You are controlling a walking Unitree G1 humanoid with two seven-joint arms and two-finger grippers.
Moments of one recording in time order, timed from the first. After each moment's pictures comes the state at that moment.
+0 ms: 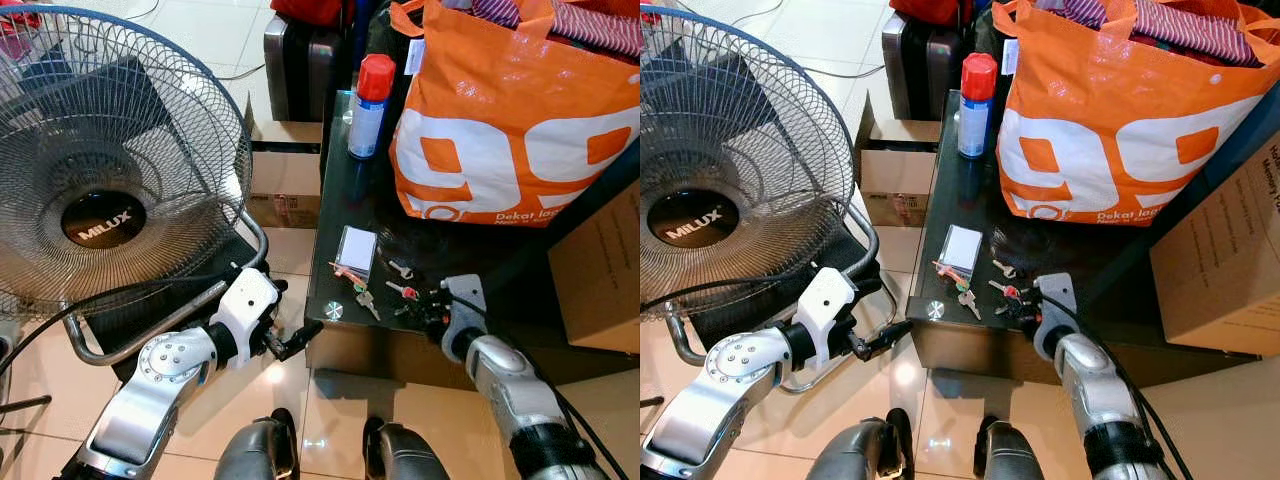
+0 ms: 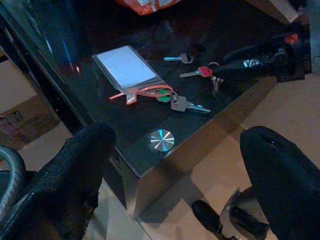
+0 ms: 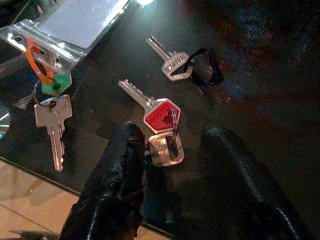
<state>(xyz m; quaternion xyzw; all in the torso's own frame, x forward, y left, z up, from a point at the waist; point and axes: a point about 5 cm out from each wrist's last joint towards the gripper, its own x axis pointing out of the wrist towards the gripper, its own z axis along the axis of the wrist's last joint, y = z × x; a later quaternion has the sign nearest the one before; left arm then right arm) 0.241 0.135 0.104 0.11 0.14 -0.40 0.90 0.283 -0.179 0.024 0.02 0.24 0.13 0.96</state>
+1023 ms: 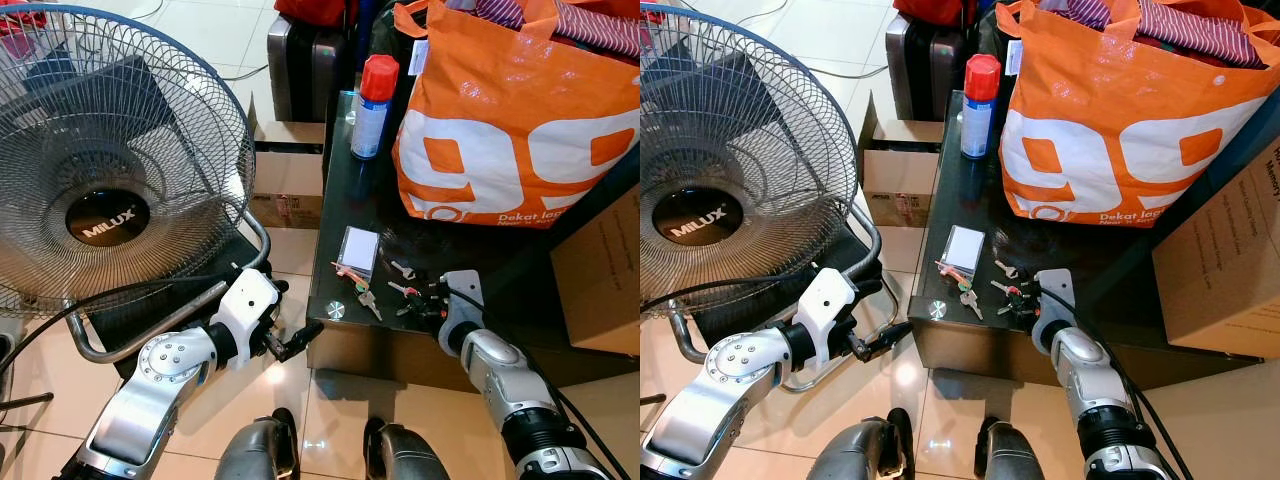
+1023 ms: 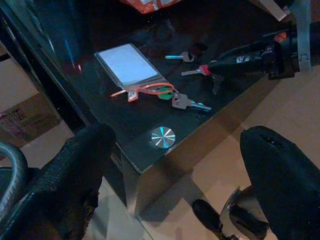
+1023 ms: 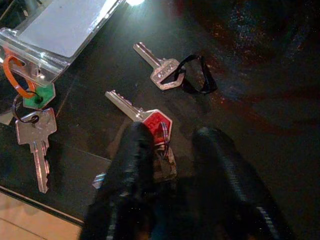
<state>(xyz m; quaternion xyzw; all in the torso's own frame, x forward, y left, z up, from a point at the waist) 0.241 0.135 0.104 0.11 0.14 -0.40 0.90 0.291 -0.180 0.021 0.03 0.24 0.11 0.96</state>
